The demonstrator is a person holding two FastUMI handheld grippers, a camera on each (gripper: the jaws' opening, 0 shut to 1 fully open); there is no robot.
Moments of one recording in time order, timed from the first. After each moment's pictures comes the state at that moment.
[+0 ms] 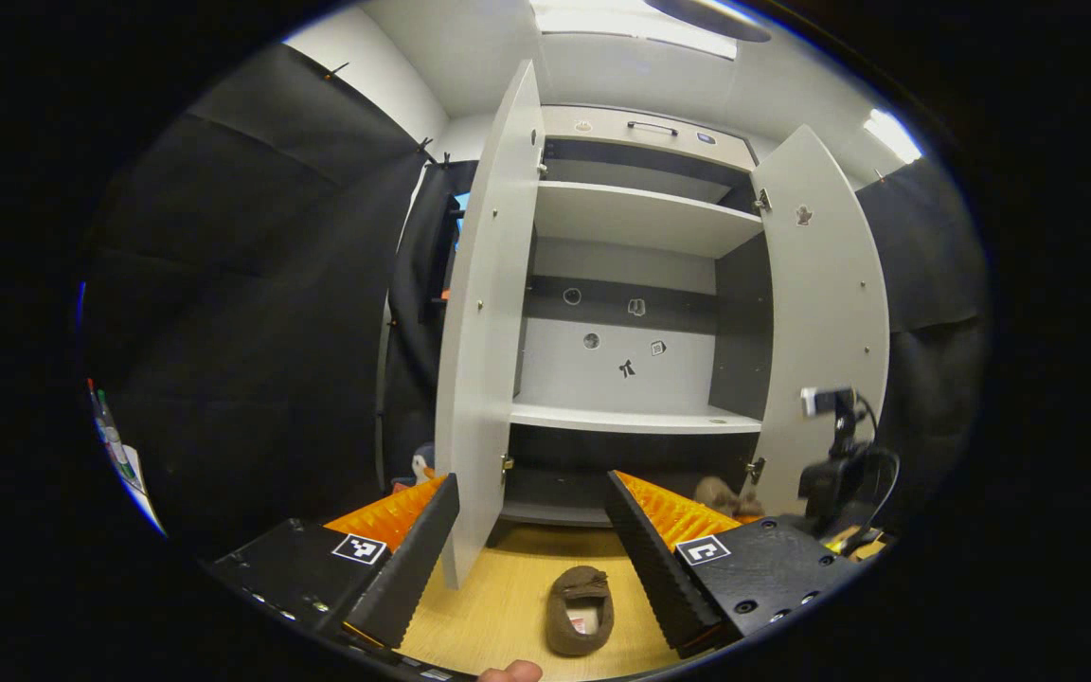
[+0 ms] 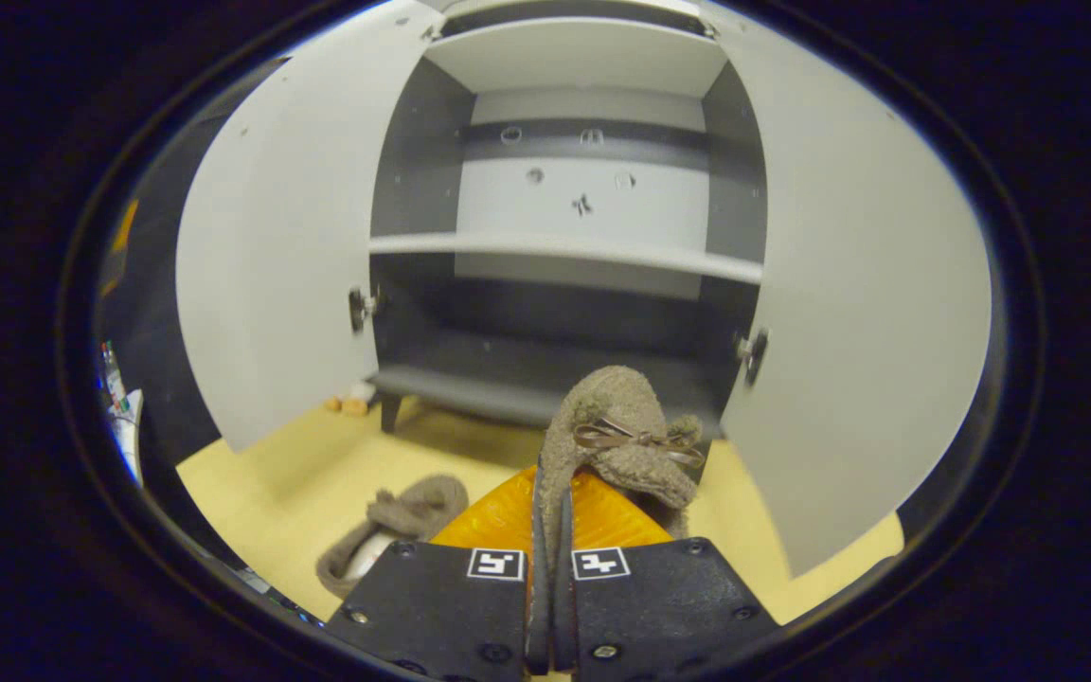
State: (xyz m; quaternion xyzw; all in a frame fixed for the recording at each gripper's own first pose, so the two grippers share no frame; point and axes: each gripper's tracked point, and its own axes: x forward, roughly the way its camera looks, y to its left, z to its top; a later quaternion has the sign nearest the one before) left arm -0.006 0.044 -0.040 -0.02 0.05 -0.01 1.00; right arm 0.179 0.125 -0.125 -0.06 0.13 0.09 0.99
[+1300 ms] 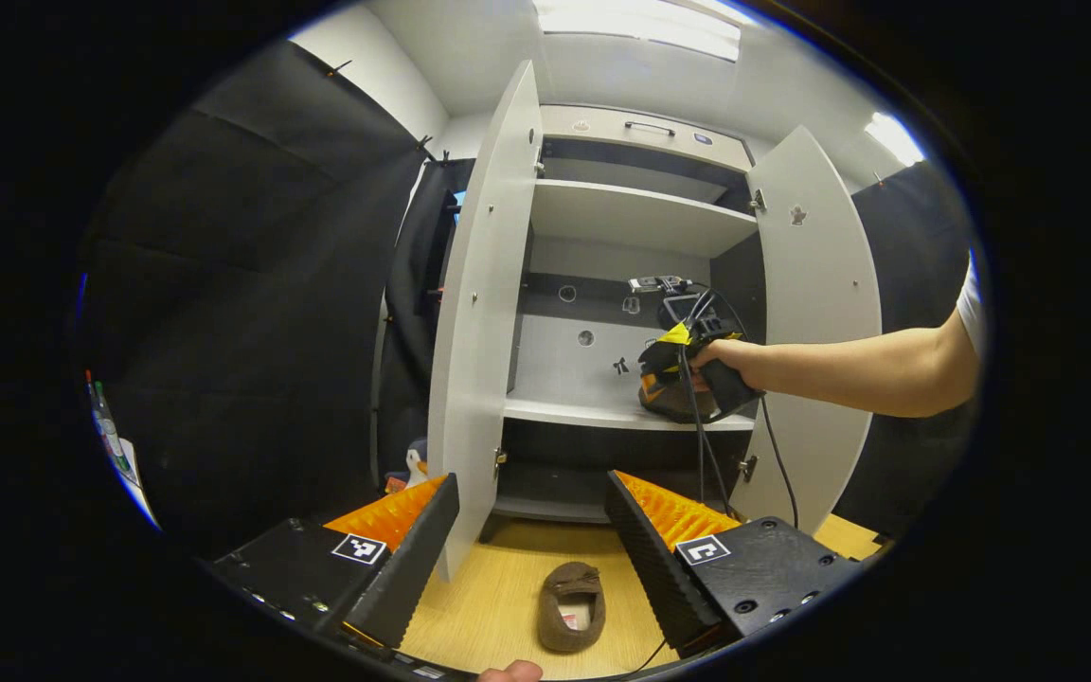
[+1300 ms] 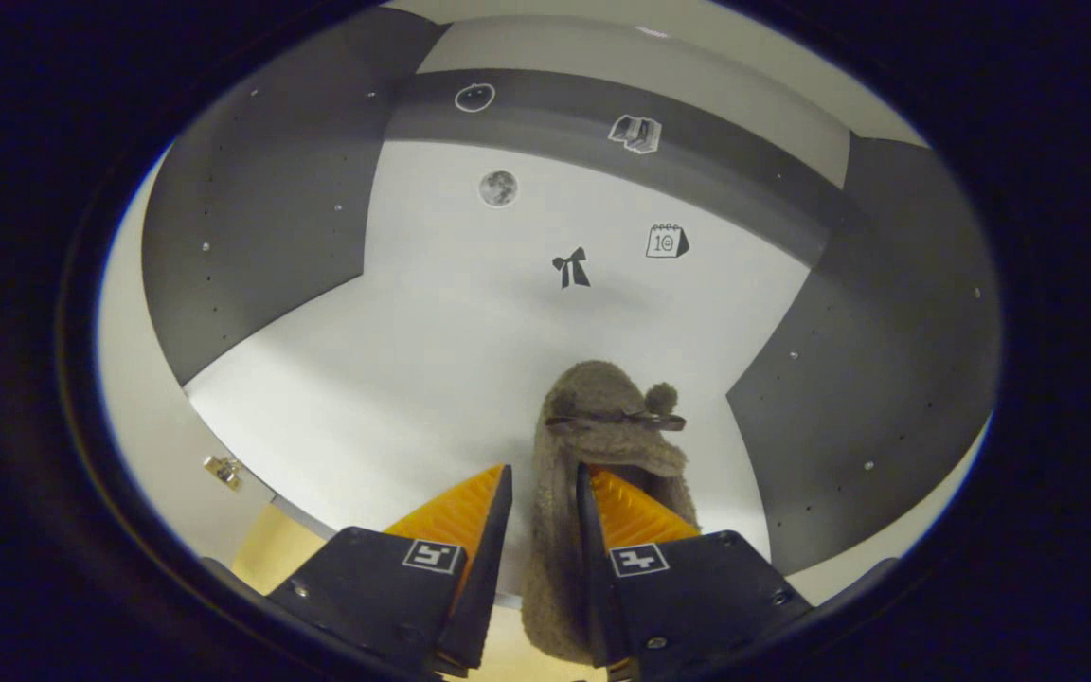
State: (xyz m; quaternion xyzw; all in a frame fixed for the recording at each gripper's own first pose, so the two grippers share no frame) left arm -0.015 0.046 -0.044 -0.02 0.05 -0.01 1.00; right arm 0.410 0.142 -0.003 -0.15 0.29 0.04 0.95
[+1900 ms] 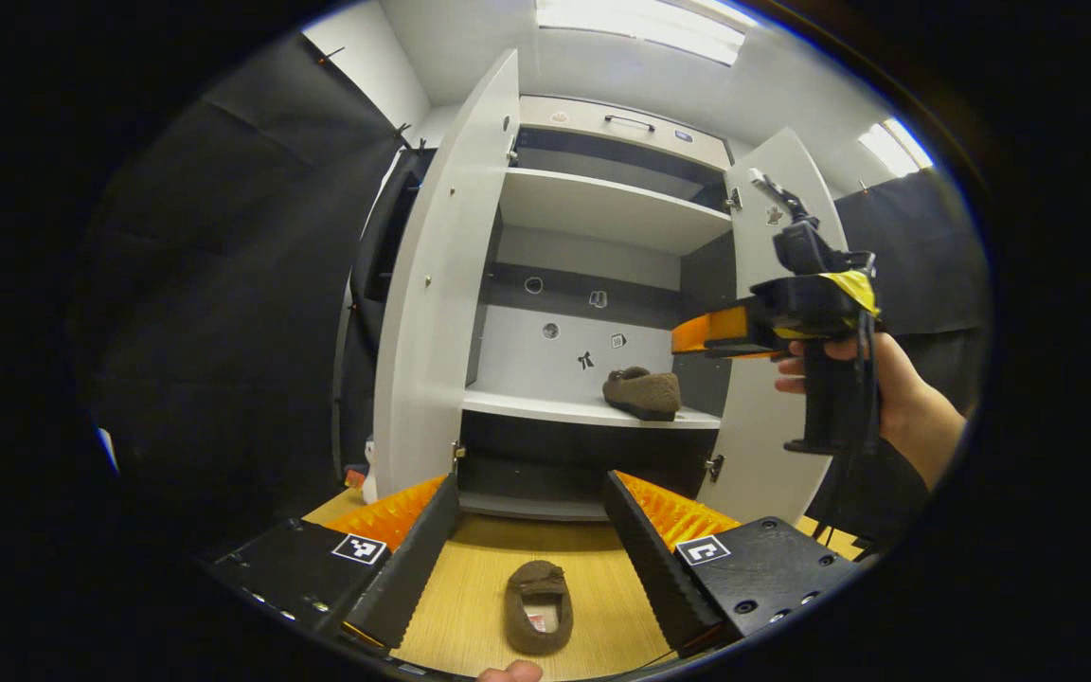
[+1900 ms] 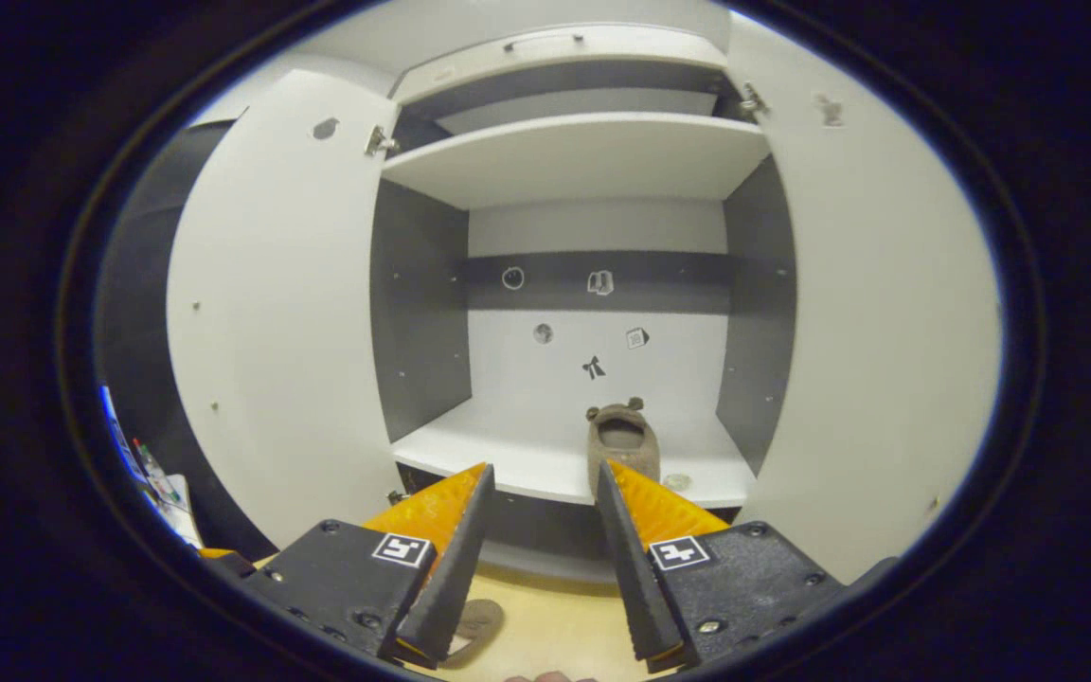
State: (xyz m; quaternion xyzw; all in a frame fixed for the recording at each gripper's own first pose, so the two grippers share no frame) left arm 0.000 0.009 -0.053 -0.04 0.06 -0.08 0.99; right arm 0.183 0.124 0.064 0.01 0.07 0.10 0.99
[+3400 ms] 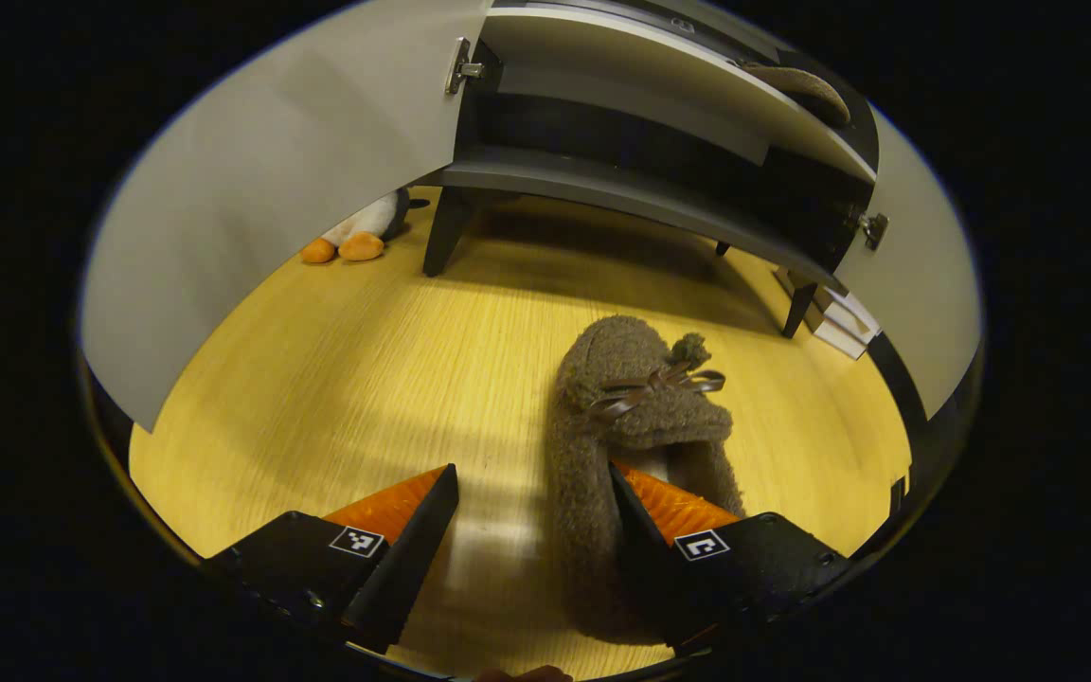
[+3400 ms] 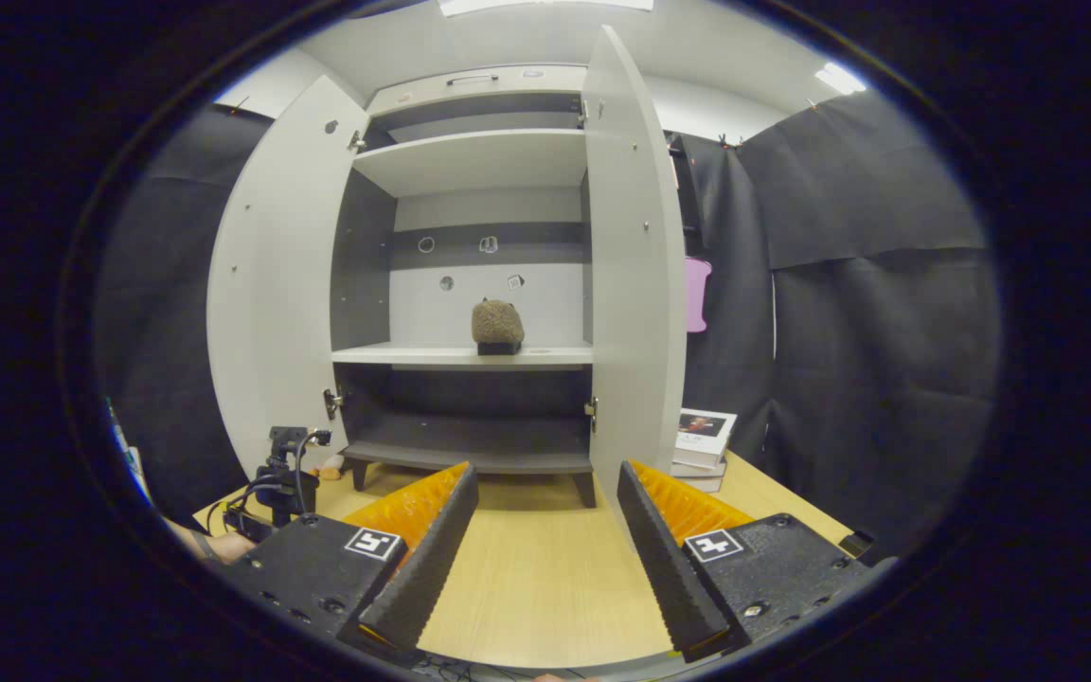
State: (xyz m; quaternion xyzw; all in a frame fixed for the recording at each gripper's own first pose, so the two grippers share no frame) left arm 0.055 0.030 -0.379 -0.05 0.44 -0.05 0.89; right arm 0.025 0.026 -0.089 0.01 0.07 -0.03 1.00
